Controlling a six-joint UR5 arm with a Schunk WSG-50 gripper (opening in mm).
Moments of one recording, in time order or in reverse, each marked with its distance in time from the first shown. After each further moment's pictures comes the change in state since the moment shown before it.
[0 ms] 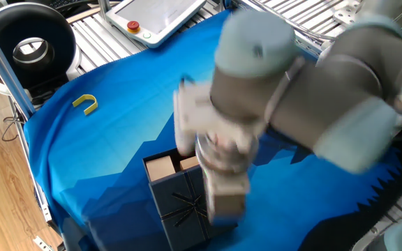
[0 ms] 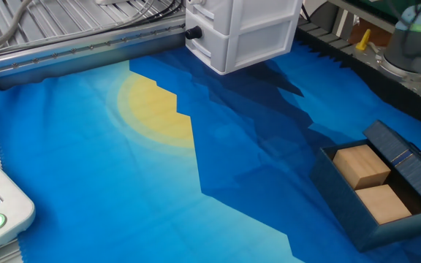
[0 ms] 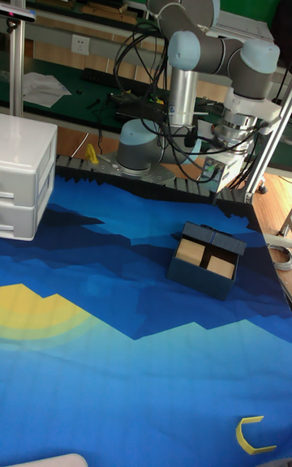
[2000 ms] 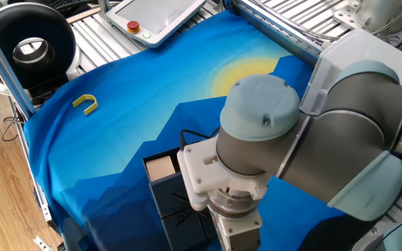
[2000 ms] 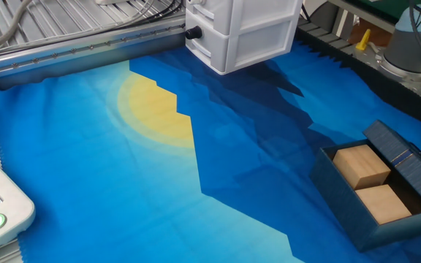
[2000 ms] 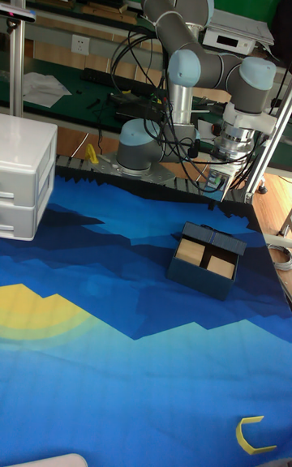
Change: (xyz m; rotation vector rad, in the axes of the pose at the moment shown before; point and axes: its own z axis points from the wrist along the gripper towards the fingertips) arm 0.001 0.022 0.036 0.011 0.005 -0.136
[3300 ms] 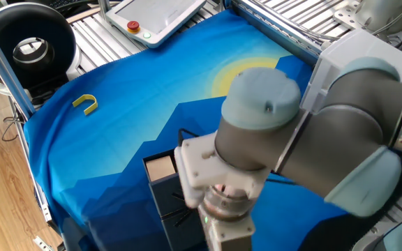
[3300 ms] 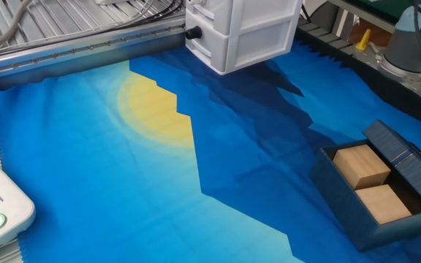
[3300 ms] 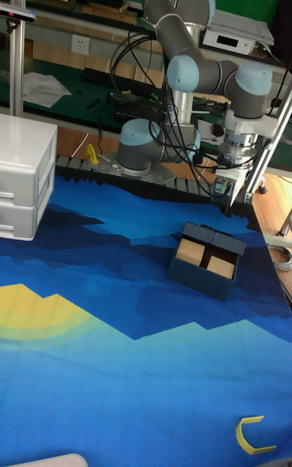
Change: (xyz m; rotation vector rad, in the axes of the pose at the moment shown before) arm -0.036 0.025 0.013 -0.074 -0.110 0.013
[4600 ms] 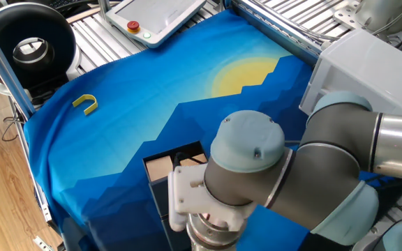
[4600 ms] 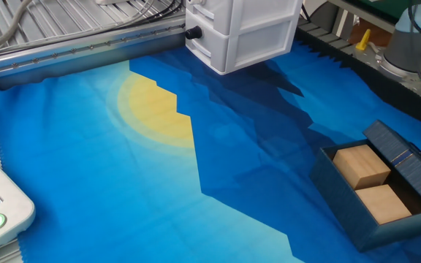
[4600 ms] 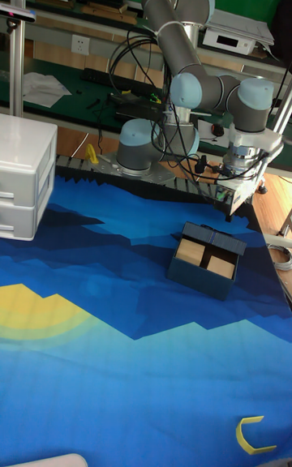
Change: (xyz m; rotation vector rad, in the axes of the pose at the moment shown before) arm -0.016 0.019 0.031 -0.021 -0.013 0.220
